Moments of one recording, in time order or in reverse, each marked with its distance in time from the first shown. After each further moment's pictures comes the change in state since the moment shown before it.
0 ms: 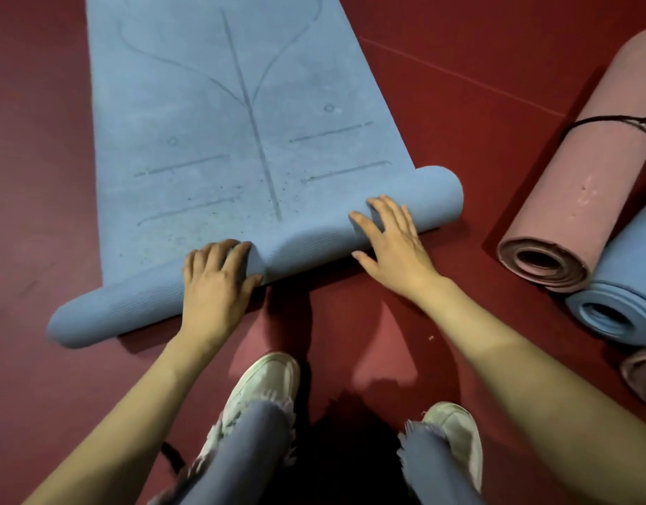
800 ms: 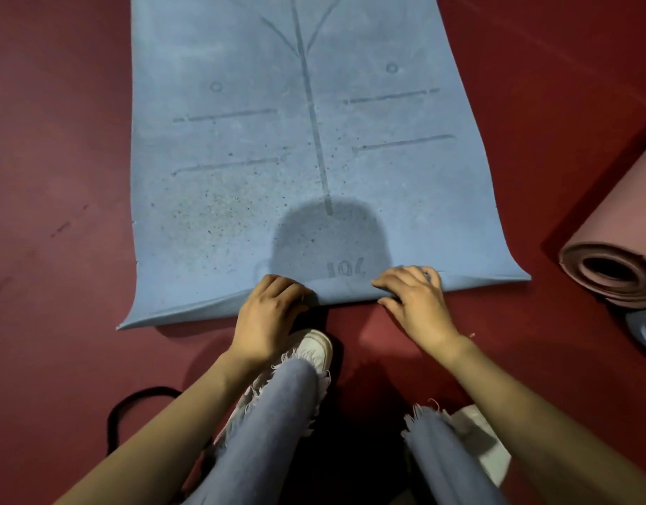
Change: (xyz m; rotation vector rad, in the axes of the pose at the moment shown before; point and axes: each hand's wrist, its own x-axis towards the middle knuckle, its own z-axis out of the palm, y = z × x) left_hand -0.069 -0.011 0.046 -0.371 -0.153 0.035; right_hand -0.067 -0.026 0.073 0.176 -0.043 -0.037
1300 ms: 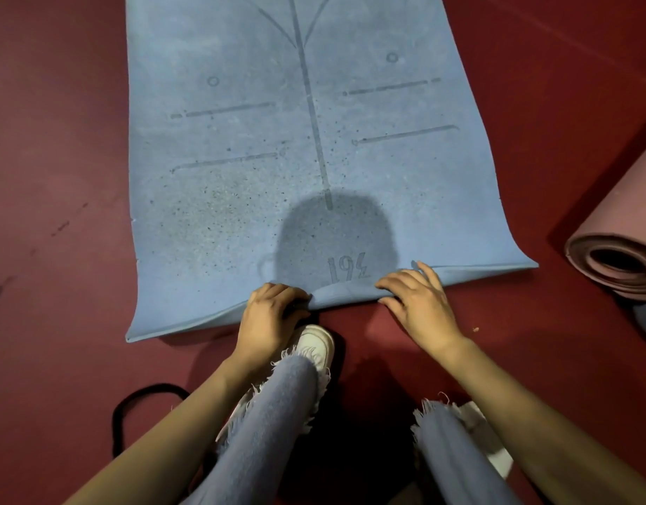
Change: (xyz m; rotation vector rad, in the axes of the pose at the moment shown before) left_hand -0.009 -0.005 0.013 -0.097 -0.046 -0.171; right_hand -0.008 0.001 0.005 -0.024 0.016 -0.046
